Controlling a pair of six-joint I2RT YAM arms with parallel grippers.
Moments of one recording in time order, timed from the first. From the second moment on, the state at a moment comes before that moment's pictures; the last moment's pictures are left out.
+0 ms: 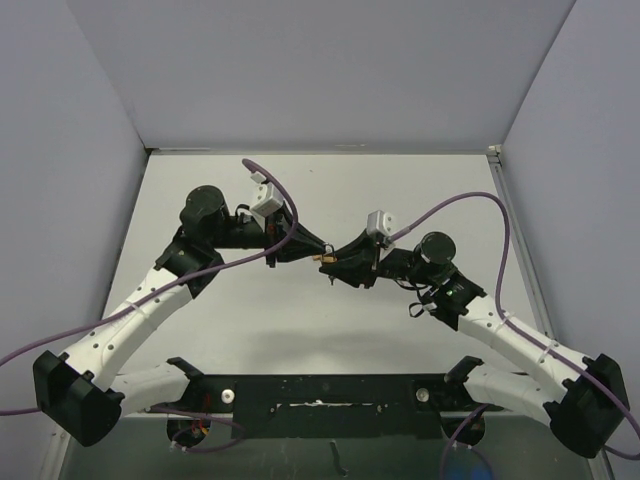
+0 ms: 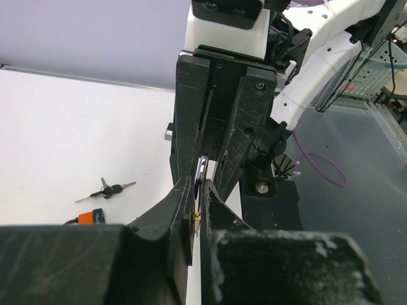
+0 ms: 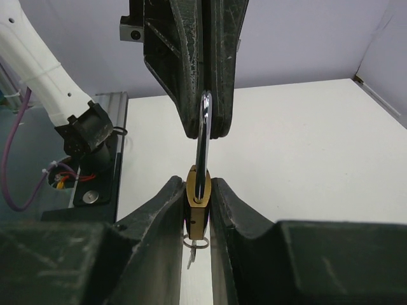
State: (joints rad) left arm -0.58 1.13 1.03 0.13 1.00 -0.24; right arm 0.69 1.00 0.69 0.44 -0.73 0.10
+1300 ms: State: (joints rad) left arm -0.63 1.07 0.86 0.46 0.88 -0.30; right arm 0.69 0.96 0.74 0.34 -0.65 0.10
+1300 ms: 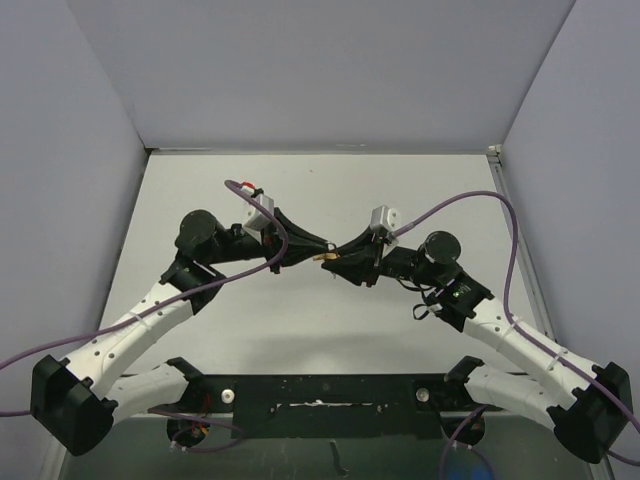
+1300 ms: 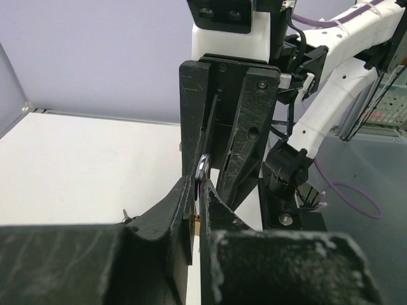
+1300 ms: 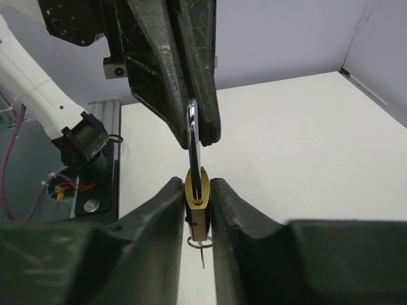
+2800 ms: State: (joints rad) left arm -0.61 0.93 0.87 0.24 0.64 -0.31; right arm 0.75 1.00 0.61 0.50 -0.48 0.17
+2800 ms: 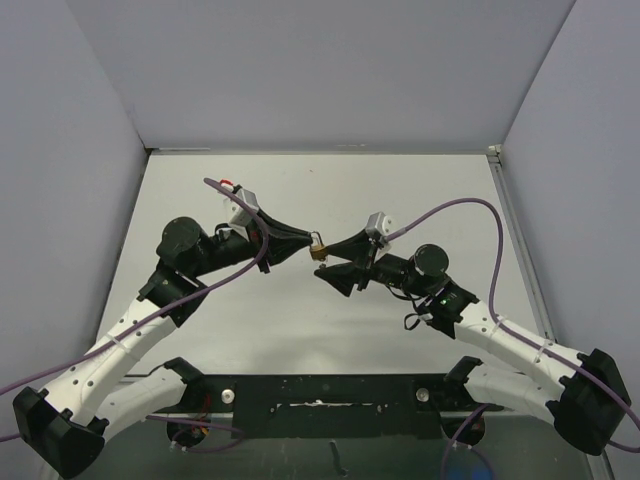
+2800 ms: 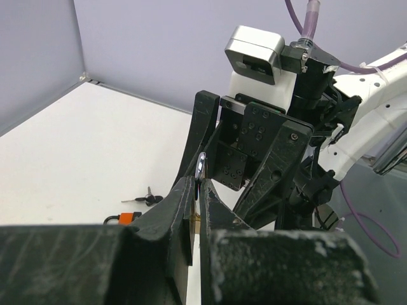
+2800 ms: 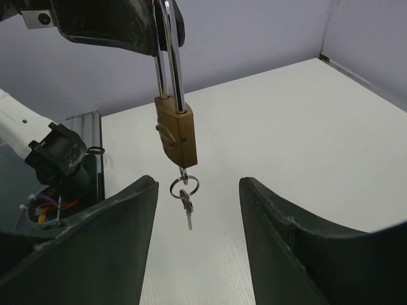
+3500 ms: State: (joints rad) left arm -0.60 0.93 0.84 0.30 0.63 -0.33; right arm 0.77 1.01 0.62 0.53 -0.44 0.17
